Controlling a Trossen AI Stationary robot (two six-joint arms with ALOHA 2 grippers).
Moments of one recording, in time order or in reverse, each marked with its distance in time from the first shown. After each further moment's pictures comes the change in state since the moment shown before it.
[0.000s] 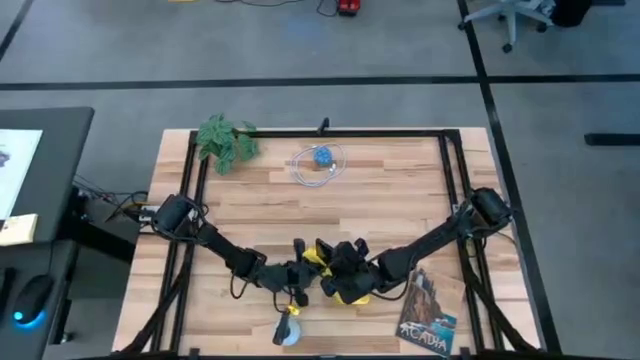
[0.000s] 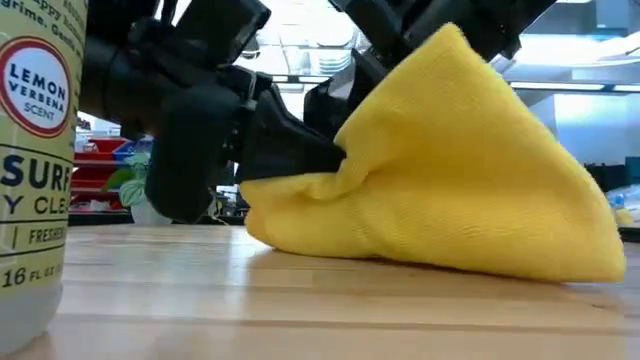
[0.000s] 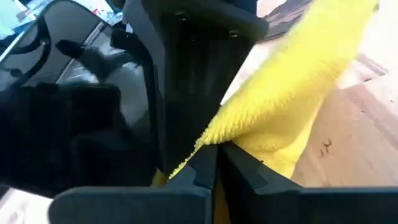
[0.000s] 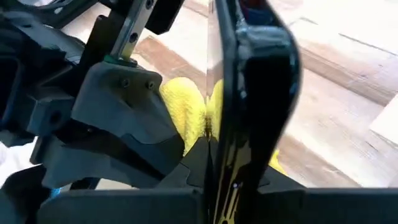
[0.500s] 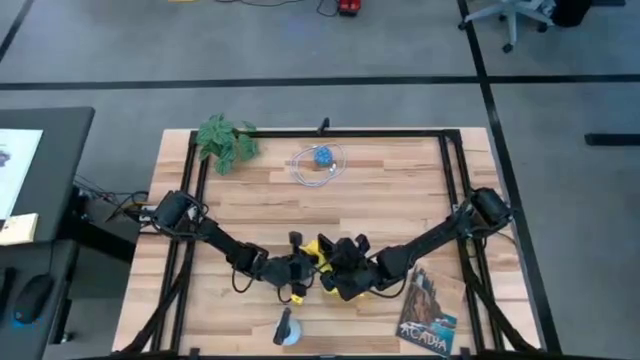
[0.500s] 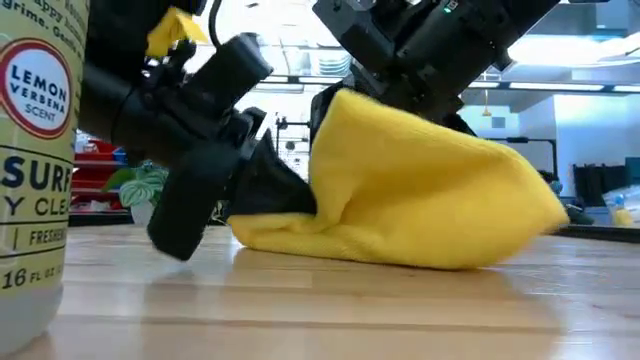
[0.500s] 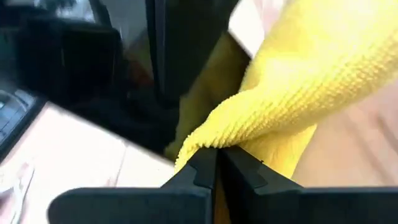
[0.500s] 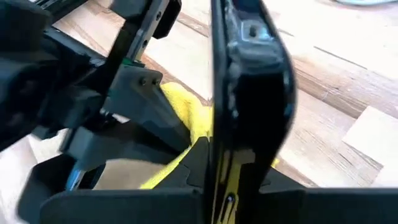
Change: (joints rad) left arm 0.047 -0.007 -0.047 -0.204 -0.001 -0.152; right arm 0.000 0.000 -0.002 -0.022 0.020 -0.007
